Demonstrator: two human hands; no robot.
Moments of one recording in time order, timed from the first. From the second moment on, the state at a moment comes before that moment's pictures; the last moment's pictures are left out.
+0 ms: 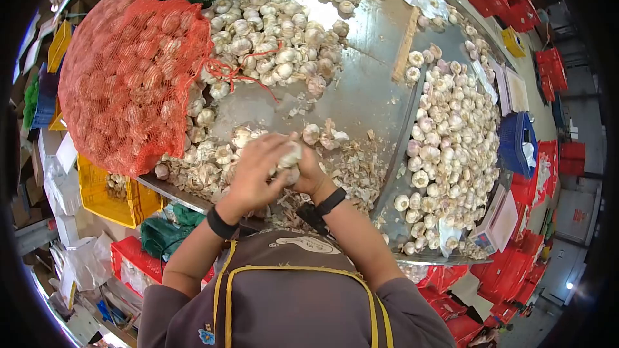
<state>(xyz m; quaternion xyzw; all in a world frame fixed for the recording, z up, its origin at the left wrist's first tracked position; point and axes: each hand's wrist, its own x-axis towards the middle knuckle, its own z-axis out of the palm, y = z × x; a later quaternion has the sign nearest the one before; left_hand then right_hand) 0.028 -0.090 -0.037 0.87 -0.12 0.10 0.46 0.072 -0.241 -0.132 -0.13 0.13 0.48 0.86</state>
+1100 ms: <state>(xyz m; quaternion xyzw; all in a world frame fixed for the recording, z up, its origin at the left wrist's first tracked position) 0.032 -0.037 -0.119 0.97 0.10 -0.20 0.13 0.094 -0.225 -0.140 -0.88 -0.25 0.24 0.34</state>
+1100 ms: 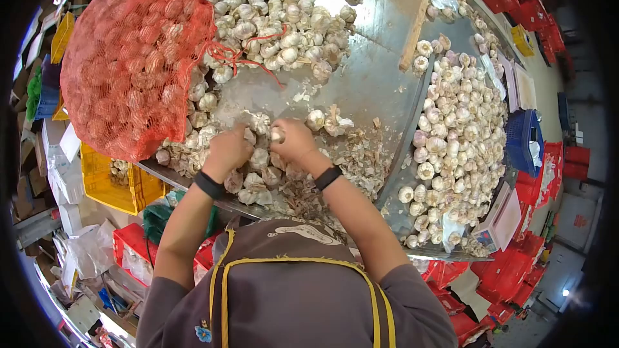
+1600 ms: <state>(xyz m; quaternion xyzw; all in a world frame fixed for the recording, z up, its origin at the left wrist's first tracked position) 0.000 -0.009 -0.058 0.39 0.06 -0.26 0.88 0.132 -0.284 -0.136 -0.93 -0.07 0.28 0.23</state>
